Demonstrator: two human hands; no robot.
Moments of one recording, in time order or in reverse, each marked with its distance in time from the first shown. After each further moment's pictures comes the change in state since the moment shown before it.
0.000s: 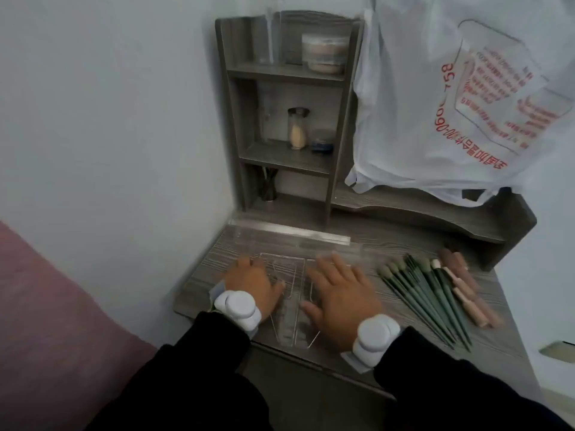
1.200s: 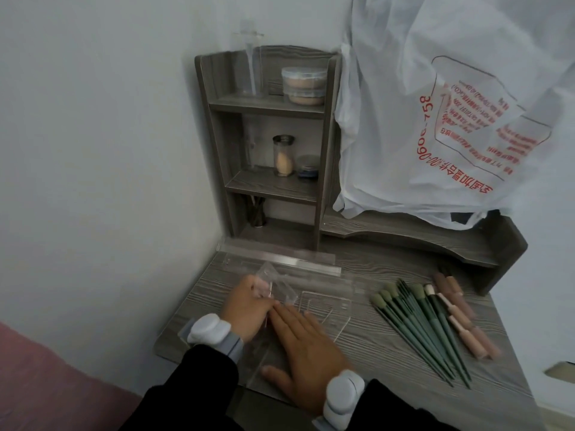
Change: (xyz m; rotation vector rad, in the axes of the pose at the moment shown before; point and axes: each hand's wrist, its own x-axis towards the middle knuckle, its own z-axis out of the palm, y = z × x) left_hand 0.035 0.007 0.014 -0.947 0.014 -0.084; right_hand 0.006 -0.016 0.048 0.235 0.085 -0.246
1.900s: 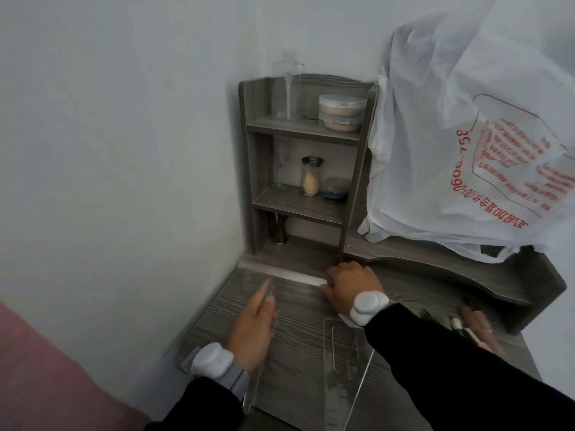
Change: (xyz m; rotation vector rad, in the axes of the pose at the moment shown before) left_hand -0.006 -0.015 -0.016 -0.375 0.026 0.017; right_hand 0.110 0.075 -0.079 -0.341 -0.031 0.316
